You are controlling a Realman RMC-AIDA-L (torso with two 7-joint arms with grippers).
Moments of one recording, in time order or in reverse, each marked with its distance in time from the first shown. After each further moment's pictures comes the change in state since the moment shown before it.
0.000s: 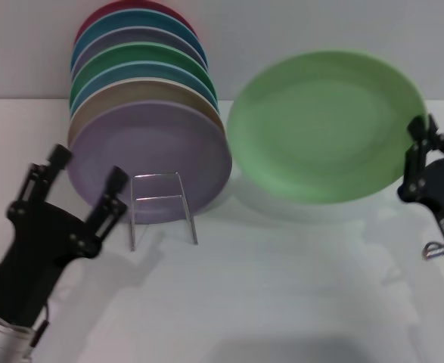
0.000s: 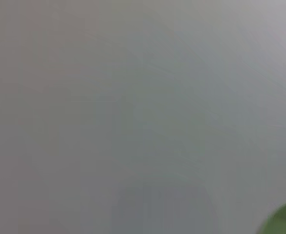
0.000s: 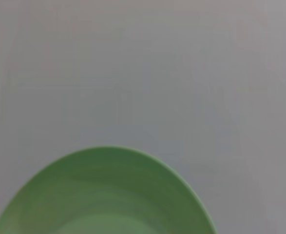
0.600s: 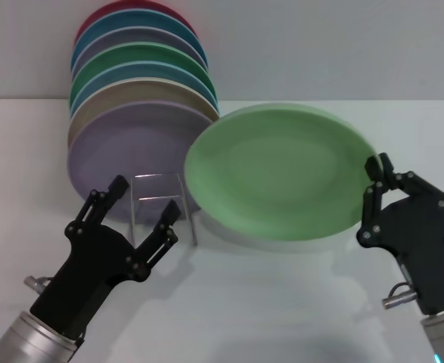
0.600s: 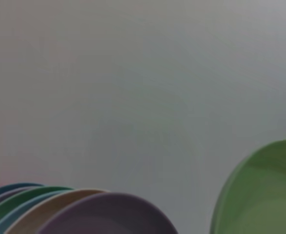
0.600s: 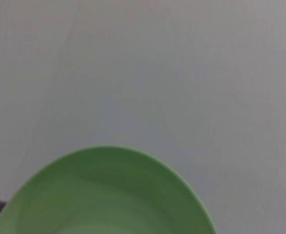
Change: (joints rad) left arm -0.015 -0.002 0.075 -0.044 0.000 -0.148 0.048; right arm -0.025 0.002 -0.355 0.077 0.263 -0.068 -0.339
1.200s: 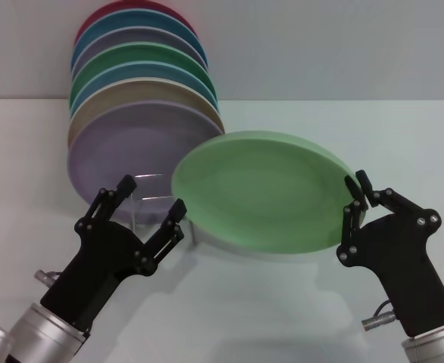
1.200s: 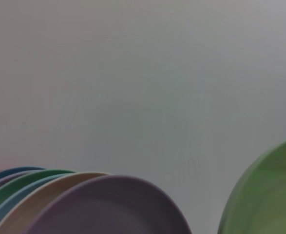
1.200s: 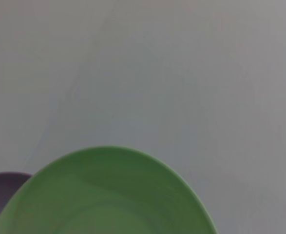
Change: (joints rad) left arm -0.021 -0.001 -0.015 -0.023 -0.005 -0.094 0.030; right arm 0.003 0.000 -0.170 0.064 0.146 -0.028 -0.281
